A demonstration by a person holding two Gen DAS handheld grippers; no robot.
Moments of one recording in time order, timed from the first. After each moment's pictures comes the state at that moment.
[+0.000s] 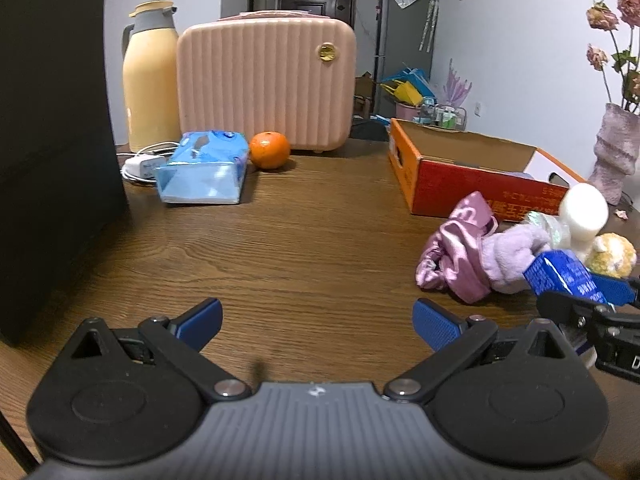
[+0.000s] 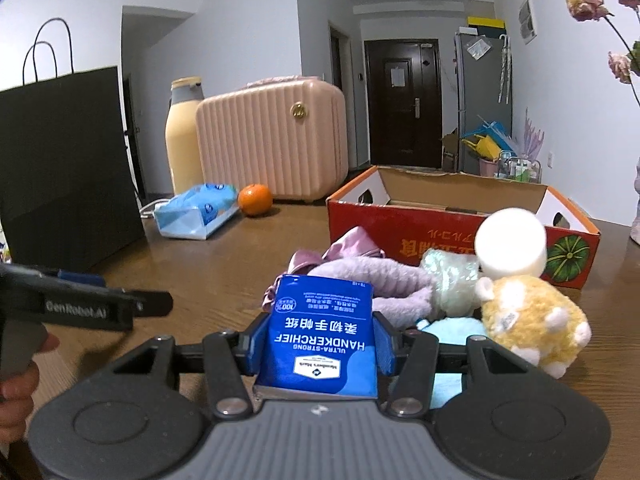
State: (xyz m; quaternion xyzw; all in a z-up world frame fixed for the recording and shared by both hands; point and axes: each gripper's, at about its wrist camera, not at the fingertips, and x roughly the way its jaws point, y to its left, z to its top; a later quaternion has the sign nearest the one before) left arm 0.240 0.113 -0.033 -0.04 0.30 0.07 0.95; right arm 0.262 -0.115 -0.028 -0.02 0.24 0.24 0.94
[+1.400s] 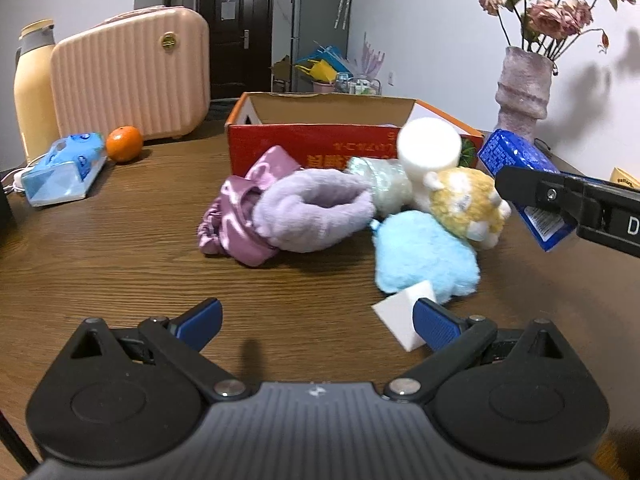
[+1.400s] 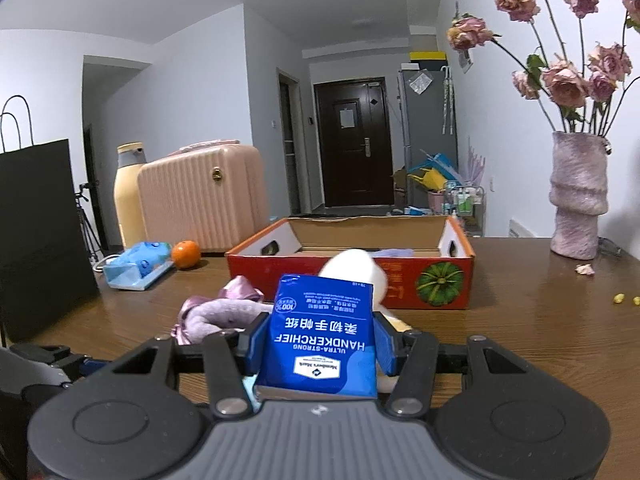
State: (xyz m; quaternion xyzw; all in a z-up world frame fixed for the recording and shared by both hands) left arm 0.243 -0.030 -0.051 -0.01 0.32 -0.04 0.95; right arm 0.244 -0.229 -0.009 0.02 0.18 0.17 0.97
